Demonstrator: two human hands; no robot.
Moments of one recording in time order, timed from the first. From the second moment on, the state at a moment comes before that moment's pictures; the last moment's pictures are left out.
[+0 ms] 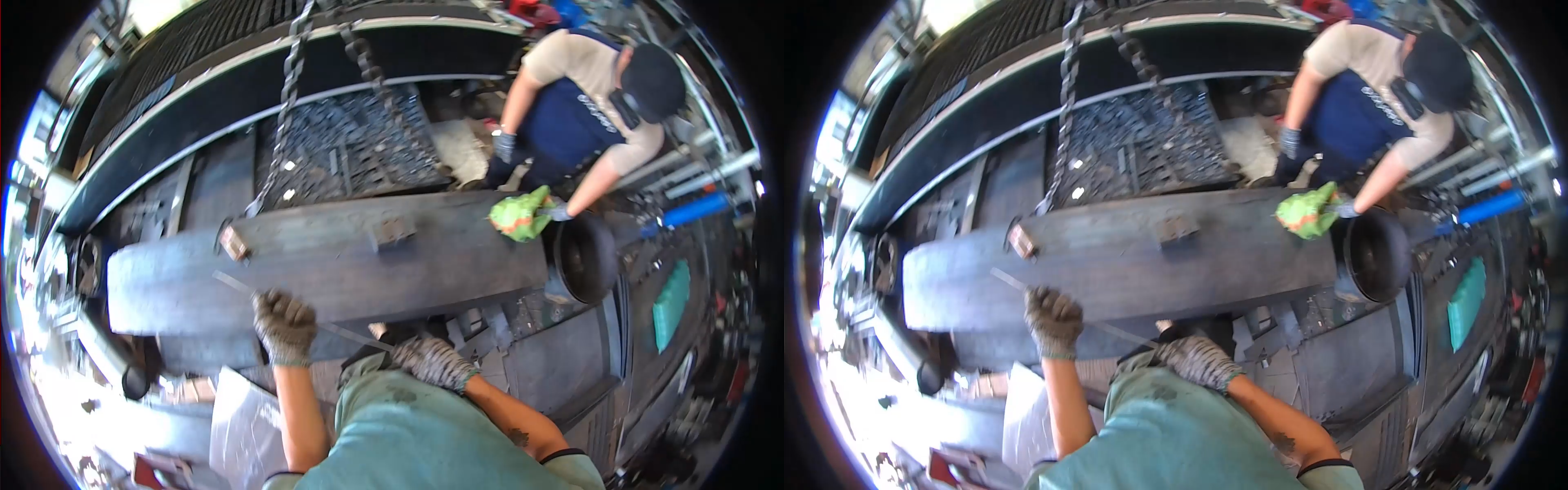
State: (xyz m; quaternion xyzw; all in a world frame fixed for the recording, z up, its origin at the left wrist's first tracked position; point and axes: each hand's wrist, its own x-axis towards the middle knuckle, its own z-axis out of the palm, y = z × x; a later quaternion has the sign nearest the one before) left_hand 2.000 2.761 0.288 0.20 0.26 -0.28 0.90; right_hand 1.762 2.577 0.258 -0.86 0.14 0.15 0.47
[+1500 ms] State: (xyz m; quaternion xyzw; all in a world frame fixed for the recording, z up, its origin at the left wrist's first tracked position) left_hand 1.968 2.709 0.299 0.33 0.24 -0.30 0.86; right_hand 1.784 2.564 0.267 -0.83 0.26 0.22 0.44
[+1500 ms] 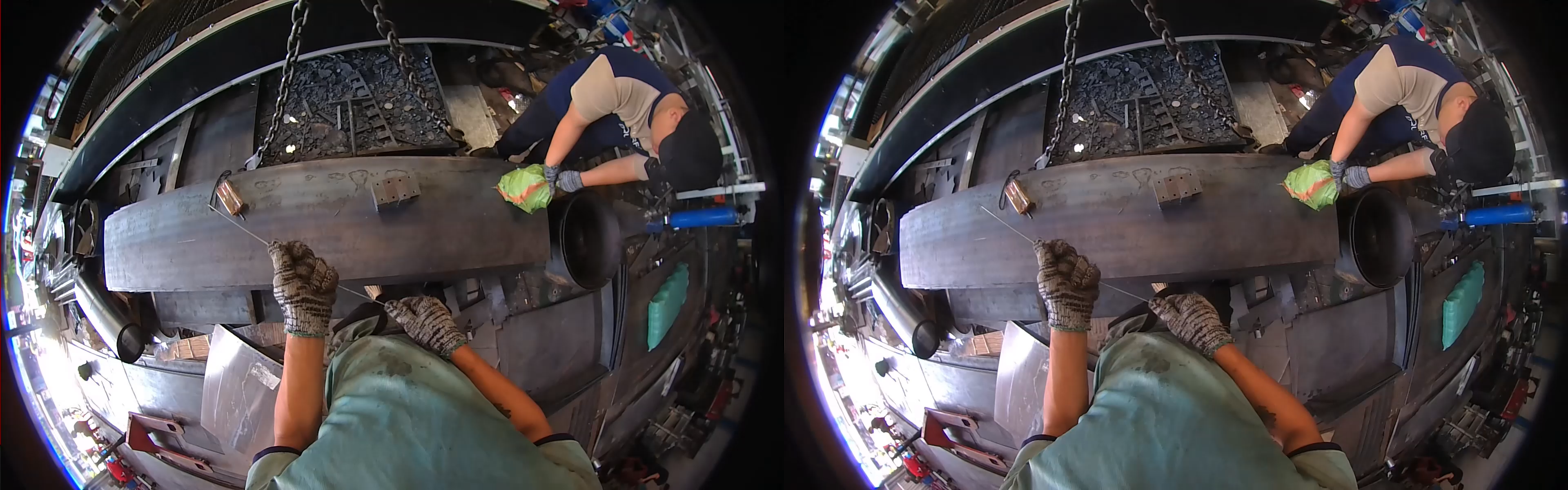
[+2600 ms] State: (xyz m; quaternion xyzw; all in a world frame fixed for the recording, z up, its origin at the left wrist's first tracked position) left_hand 2.006 2.738 0.303 0.36 0.17 -0.25 0.88; right_hand 1.755 2.558 0.242 -0.81 0.28 0.29 0.42
